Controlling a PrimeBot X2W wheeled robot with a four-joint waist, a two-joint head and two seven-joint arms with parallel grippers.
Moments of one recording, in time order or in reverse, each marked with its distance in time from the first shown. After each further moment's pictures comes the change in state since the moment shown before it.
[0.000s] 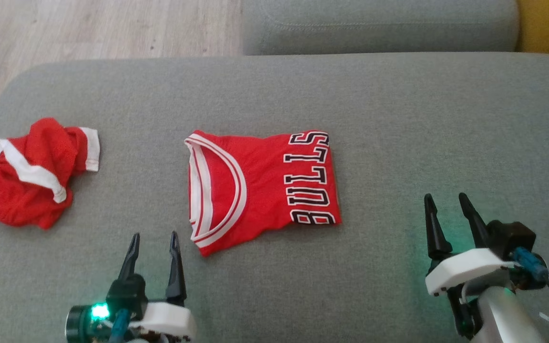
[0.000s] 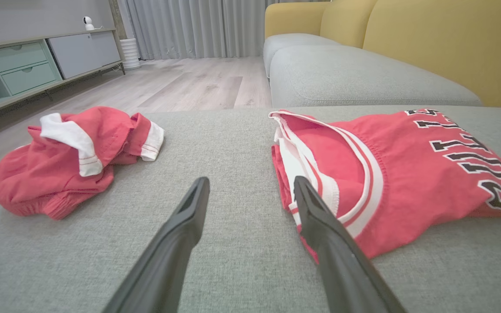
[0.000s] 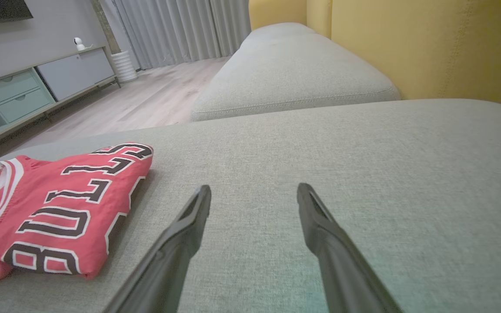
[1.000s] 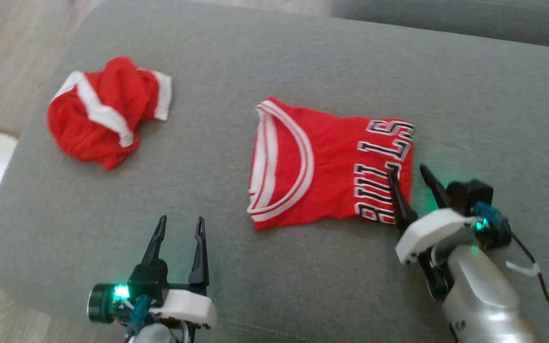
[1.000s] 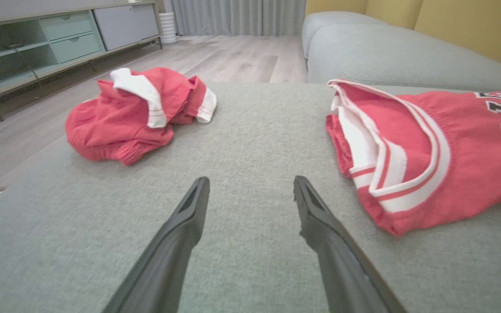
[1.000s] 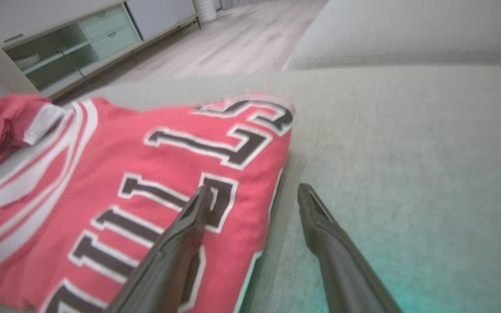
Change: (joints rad) left arm -0.051 0.000 -0.107 -0.018 -0.037 -0.005 0.000; right arm -0.238 0.007 0.150 0.231 0.043 0.000 0.000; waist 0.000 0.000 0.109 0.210
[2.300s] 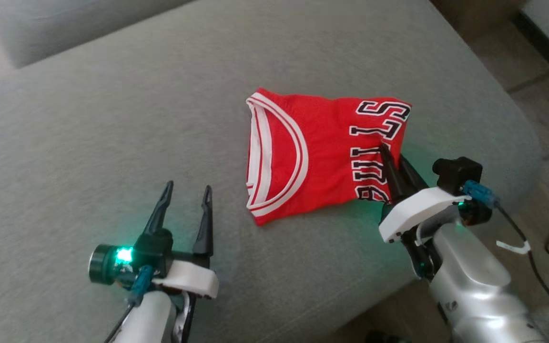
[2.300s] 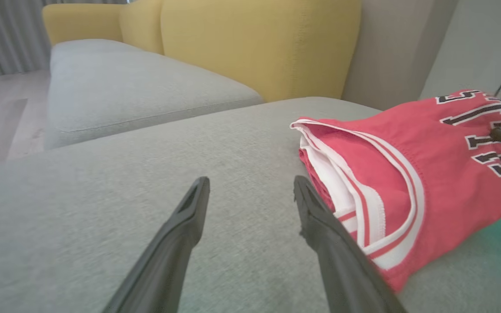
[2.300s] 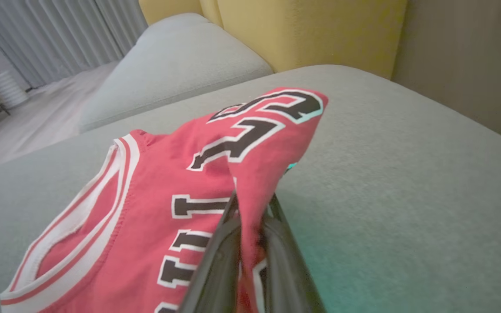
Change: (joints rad) left arm -0.106 0.001 0.004 0.018 0.057 -0.055 0.000; right arm -0.076 -0.007 0.147 0.017 0.166 0.000 -0.006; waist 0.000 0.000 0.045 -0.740
